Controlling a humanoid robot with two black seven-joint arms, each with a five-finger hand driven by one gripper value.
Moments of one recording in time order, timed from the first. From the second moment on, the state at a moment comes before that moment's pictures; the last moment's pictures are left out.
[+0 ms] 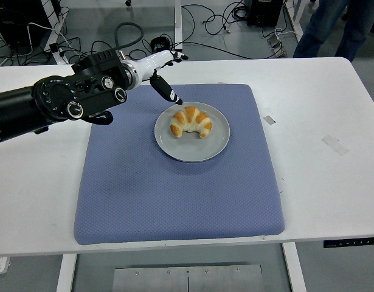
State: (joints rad) left arm -1.45 0.12 0.28 -0.79 0.57 0.12 0.07; right arm -0.10 0.00 0.03 0.12 -0.10 -0.12 0.25
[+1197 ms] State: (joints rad) left arm -1.51 0.03 0.48 -0.82 0.62 0.09 0.07; right arm -0.10 0.00 0.03 0.12 -0.10 -0.12 0.25
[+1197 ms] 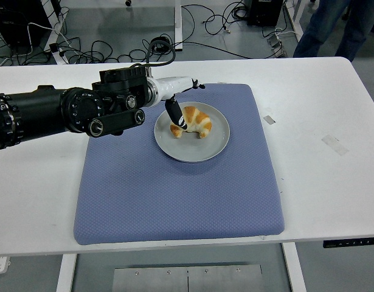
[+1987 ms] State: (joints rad) left arm -1.49 0.00 0.49 -0.80 0.62 0.08 0.06; right arm -0.10 0.00 0.03 0.12 -0.10 -0.12 0.25
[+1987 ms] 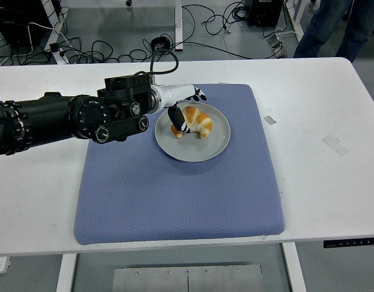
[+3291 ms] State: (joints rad) left arm -1.43 0.03 0.45 -0.58 0.57 0.09 0.05; right arm -0.10 0.00 0.03 0.12 -0.10 -0.12 0.25
